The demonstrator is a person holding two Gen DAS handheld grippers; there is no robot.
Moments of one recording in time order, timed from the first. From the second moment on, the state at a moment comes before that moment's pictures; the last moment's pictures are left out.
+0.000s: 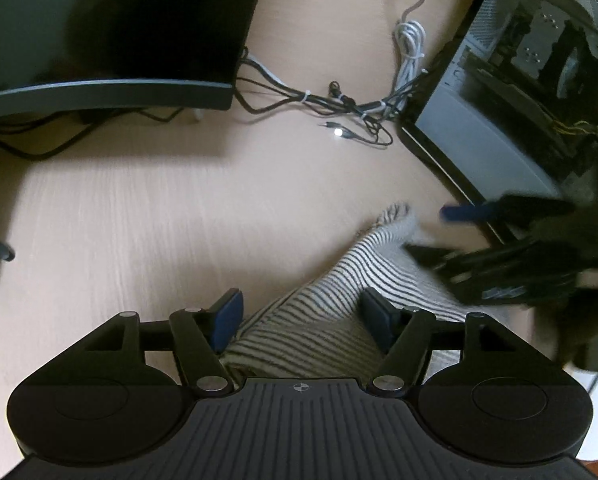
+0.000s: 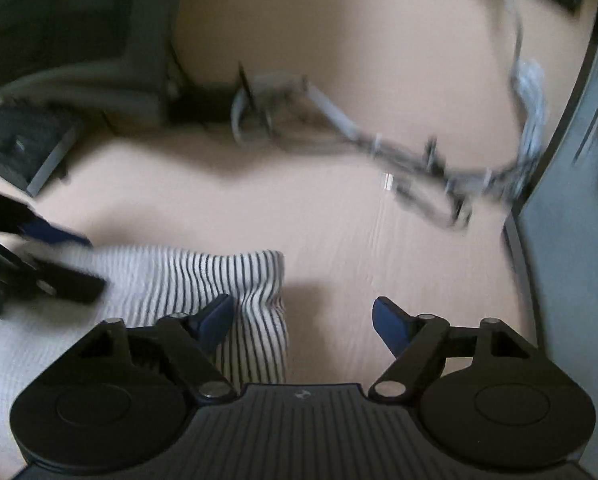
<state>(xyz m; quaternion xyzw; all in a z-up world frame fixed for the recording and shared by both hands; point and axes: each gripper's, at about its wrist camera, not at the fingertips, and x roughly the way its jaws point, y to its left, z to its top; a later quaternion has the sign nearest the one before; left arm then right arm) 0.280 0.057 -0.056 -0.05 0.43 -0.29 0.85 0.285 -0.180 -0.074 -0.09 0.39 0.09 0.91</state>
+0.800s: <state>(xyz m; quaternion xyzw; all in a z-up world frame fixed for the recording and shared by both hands) 0.266 0.050 -0.056 -0.02 0.42 -0.27 0.87 0.171 -0.211 -0.029 0.24 0.38 0.10 0.89</state>
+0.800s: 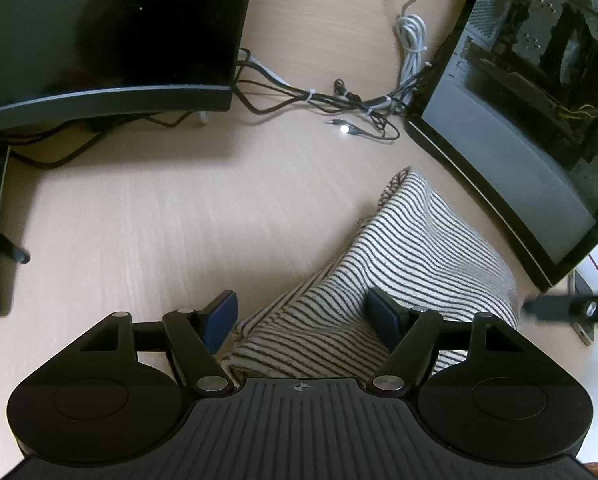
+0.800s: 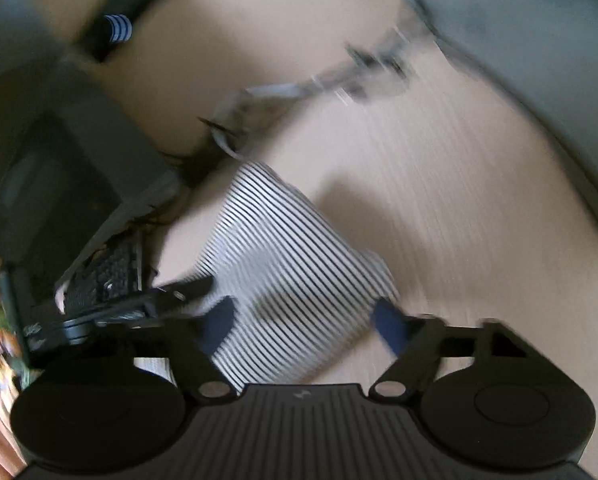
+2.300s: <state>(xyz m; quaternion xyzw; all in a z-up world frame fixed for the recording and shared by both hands) 0.198 0.125 -0.067 -0.17 0.44 -0.13 0.87 0.307 -0.117 -0.061 0.07 0.43 0.28 0.86</state>
